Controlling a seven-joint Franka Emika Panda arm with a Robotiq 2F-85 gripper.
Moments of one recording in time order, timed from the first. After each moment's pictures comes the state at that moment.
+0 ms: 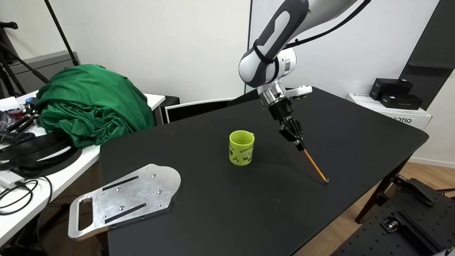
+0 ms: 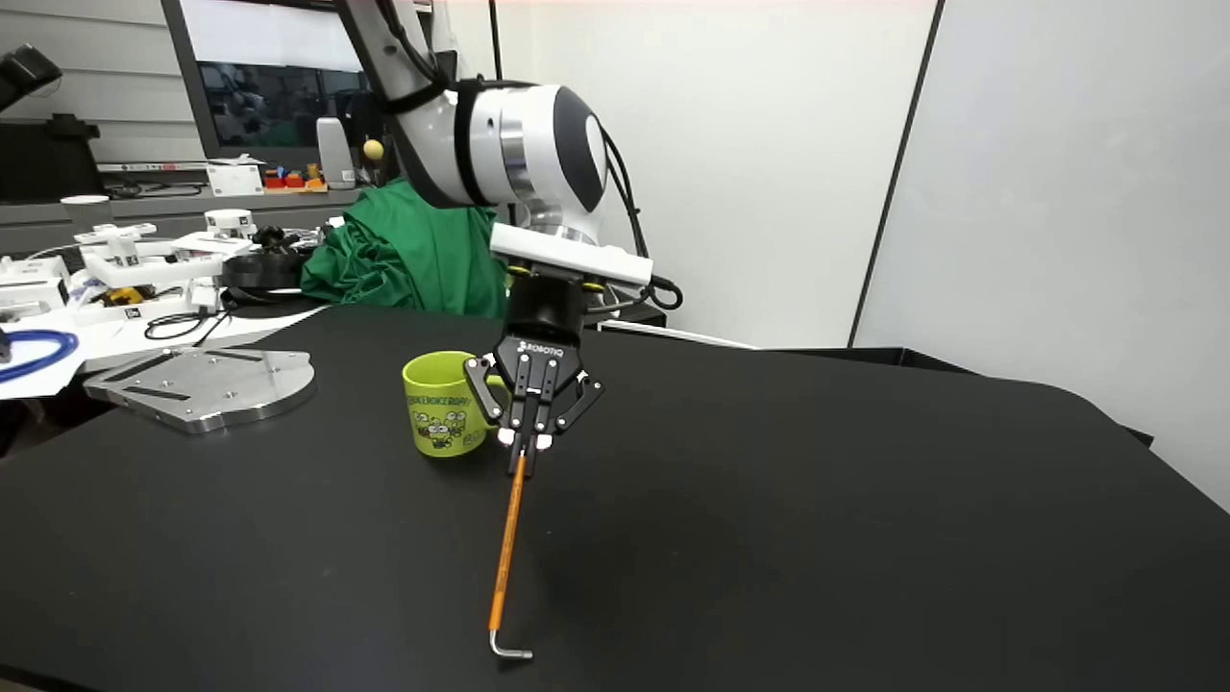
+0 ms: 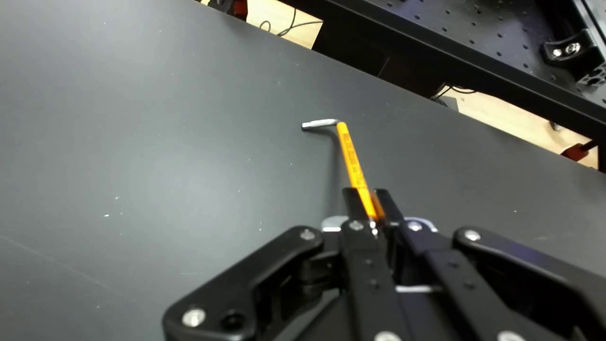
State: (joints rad) arm -0.11 0.65 -0.01 -1.85 -0.16 1.69 -0.44
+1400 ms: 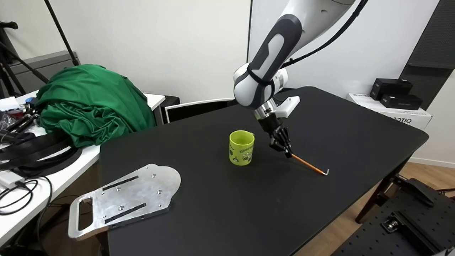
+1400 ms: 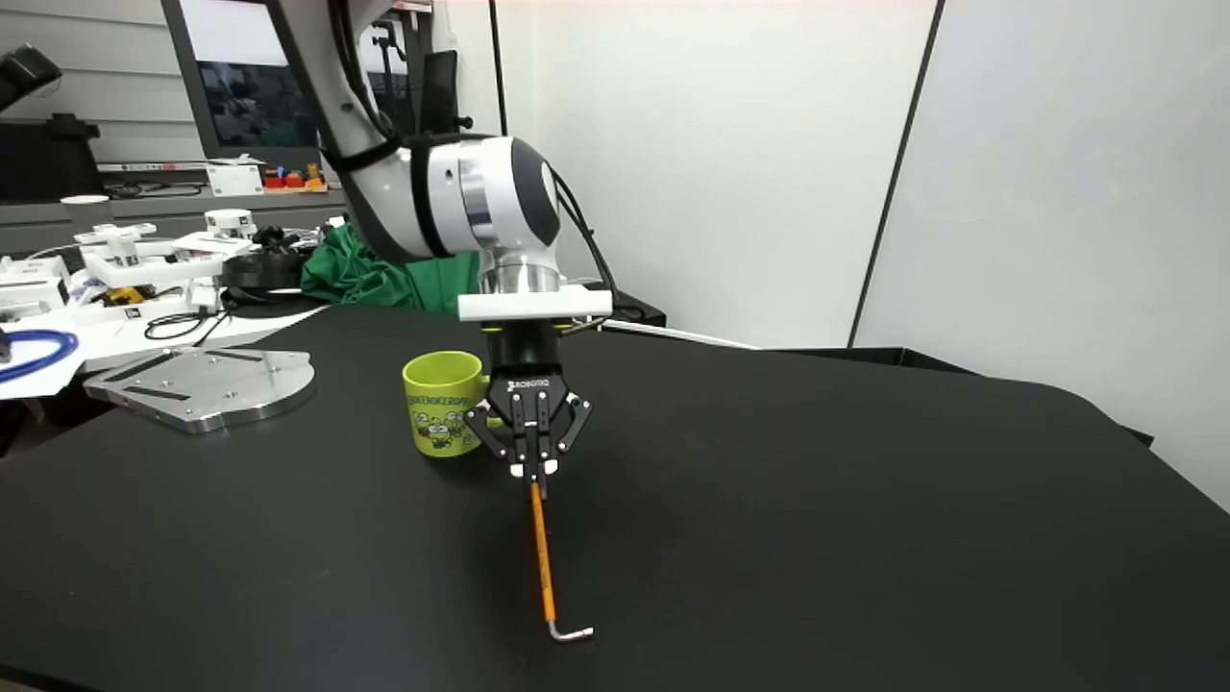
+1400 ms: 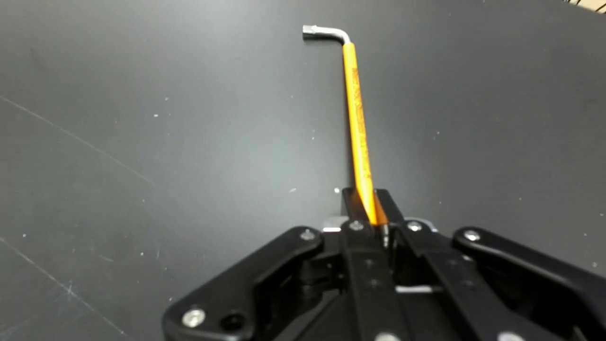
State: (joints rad) arm -0.04 0.70 -0.01 -1.90 -0.32 1.97 -0.27
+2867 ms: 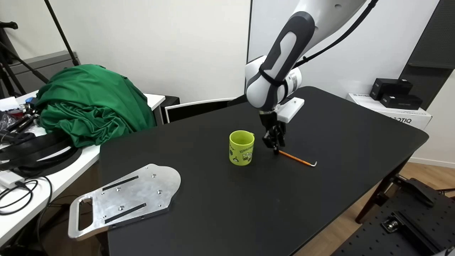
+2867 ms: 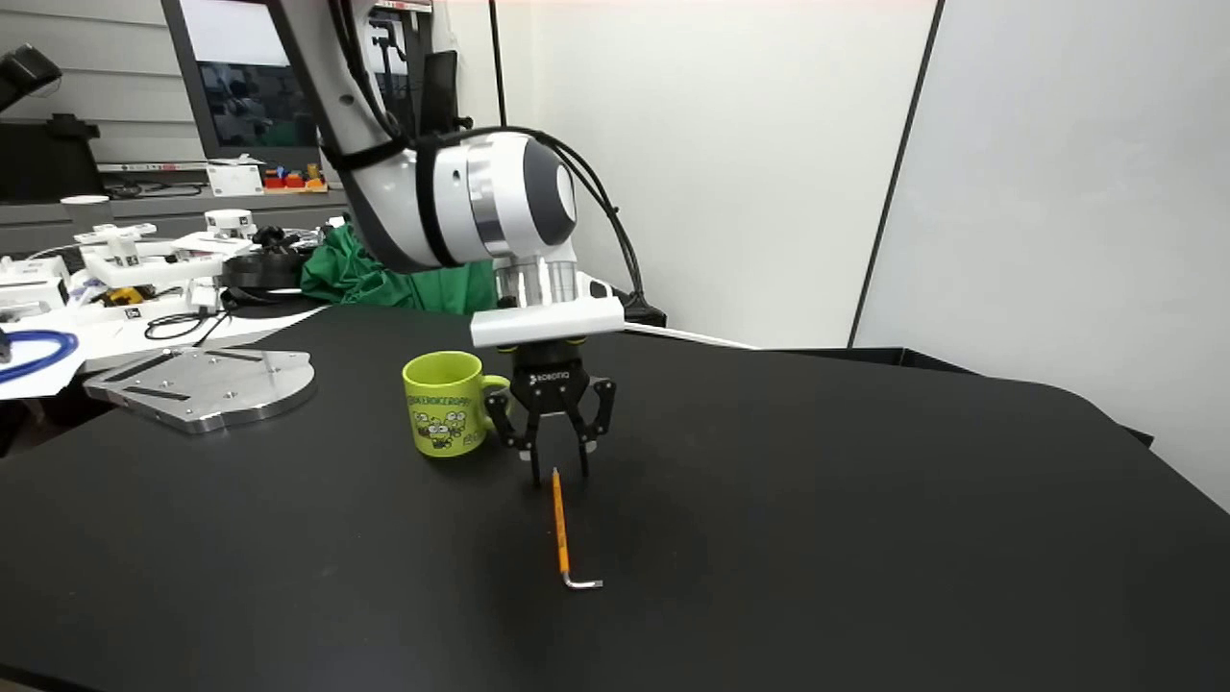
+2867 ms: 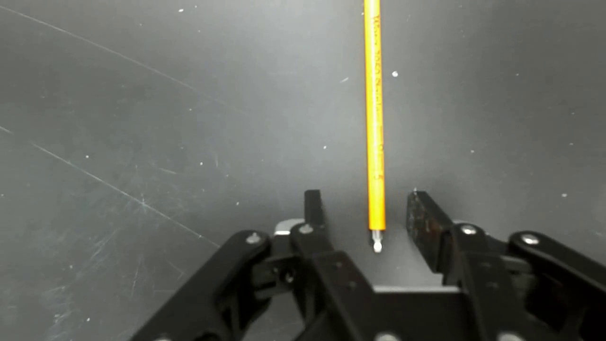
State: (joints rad) arm -0.04 0.64 -0.06 -2.02 -0.30 2.35 -0.19
